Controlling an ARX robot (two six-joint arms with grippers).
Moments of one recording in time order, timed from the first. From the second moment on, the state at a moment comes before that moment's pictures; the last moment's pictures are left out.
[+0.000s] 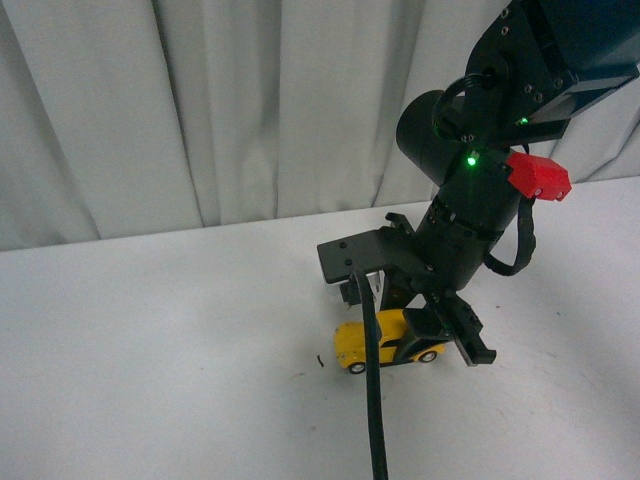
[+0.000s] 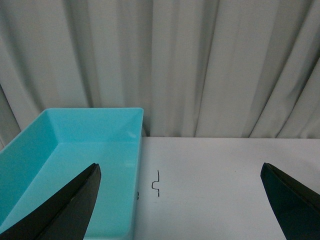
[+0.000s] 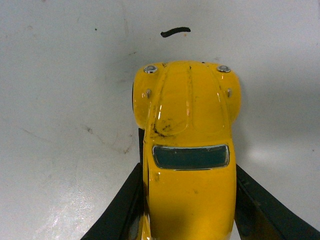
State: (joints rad) left arm 0.00 0.01 0.01 0.00 0.00 0.00; right arm 0.12 2.23 1.40 -0.64 -0.28 -1.38
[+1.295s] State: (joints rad) left arm 0.00 0.01 0.01 0.00 0.00 0.00; right arm 0.00 2.17 1.25 -0.51 -0.31 -1.52
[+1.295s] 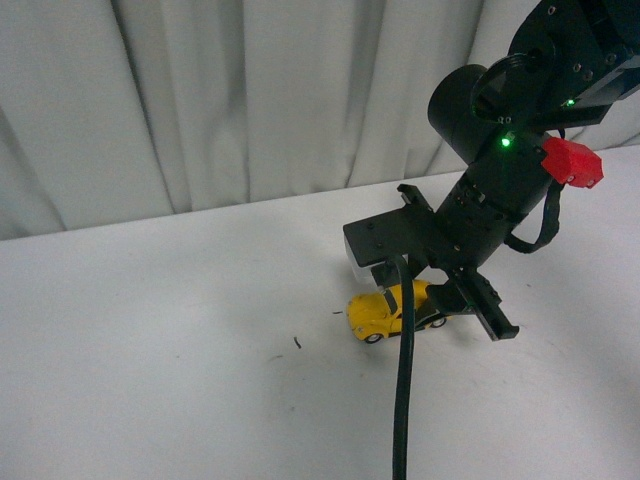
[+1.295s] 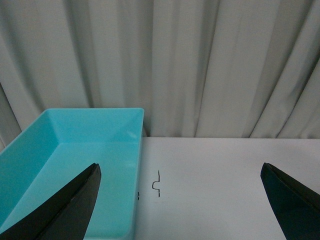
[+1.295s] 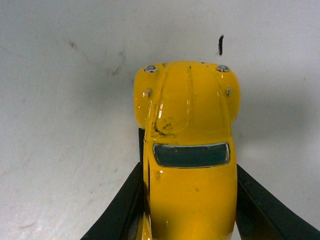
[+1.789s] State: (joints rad) left arm 0.00 0.01 0.01 0.00 0.00 0.00; right arm -0.14 2.14 1.18 -0.49 -0.36 -1.64
